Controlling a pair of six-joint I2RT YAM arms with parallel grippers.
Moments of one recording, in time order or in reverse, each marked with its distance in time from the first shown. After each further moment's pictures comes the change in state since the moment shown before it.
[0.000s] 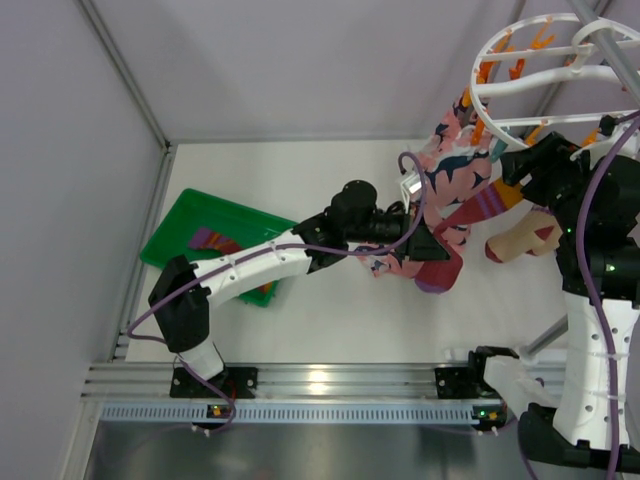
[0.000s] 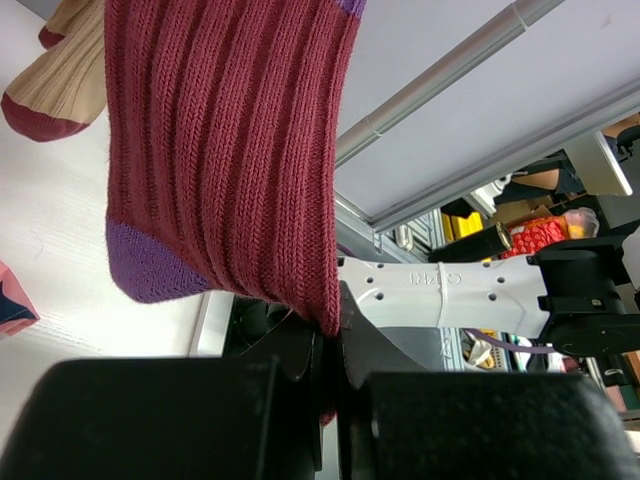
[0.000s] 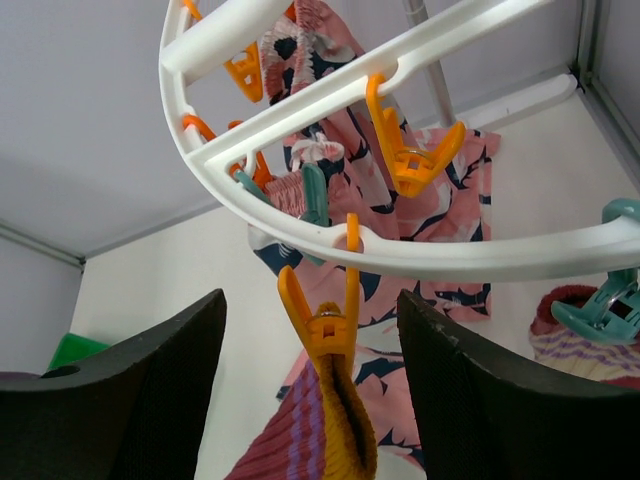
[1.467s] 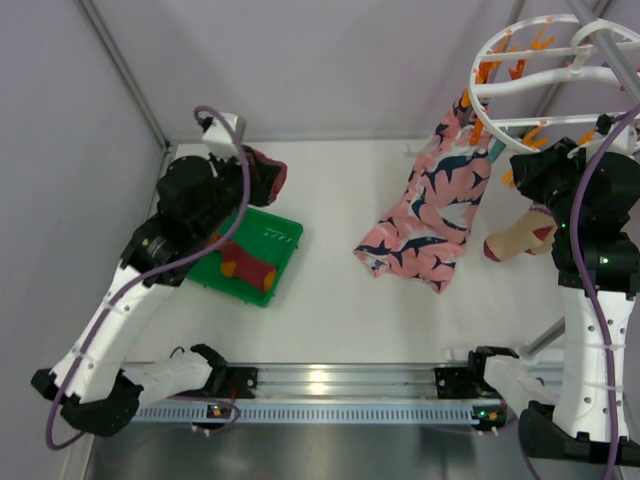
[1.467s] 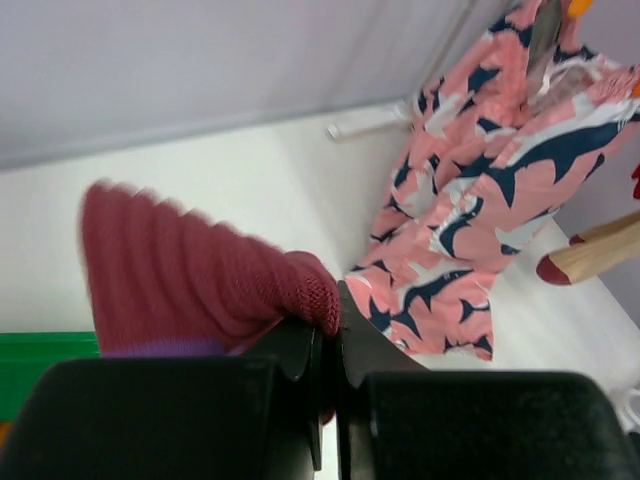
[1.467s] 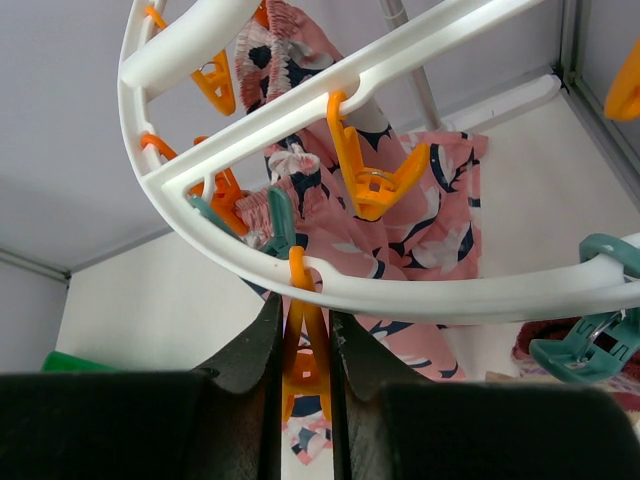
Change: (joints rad) left arm 0.407 -0.547 0.056 -0.698 -0.676 0.465; right arm 0.000 0.014 -0.039 0.051 0.037 0.008
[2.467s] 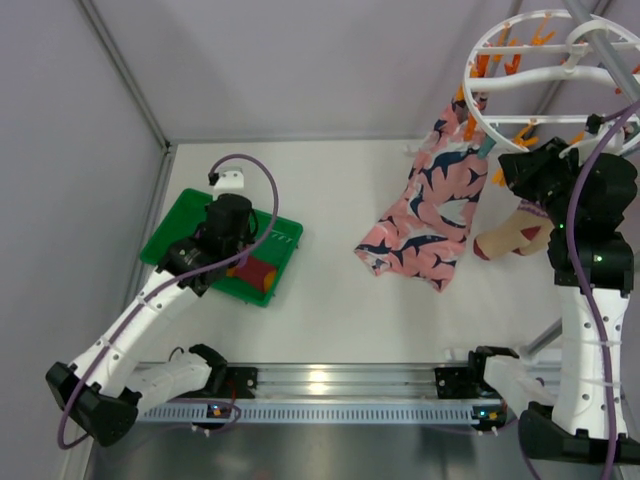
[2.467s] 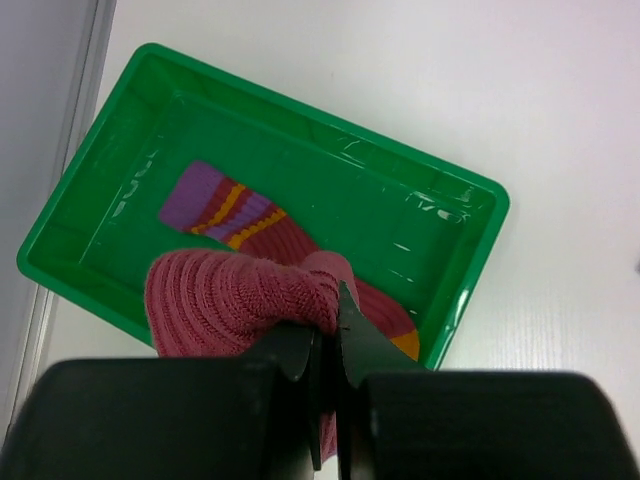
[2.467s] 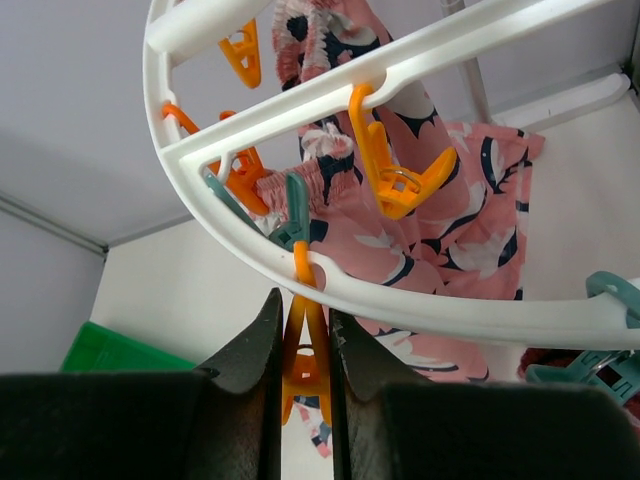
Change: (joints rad) left arm 0.031 -0.134 -0.395 -0.166 -0.530 -0.010; right arm 0.000 -0.006 -0.047 0.068 -0.110 0.008
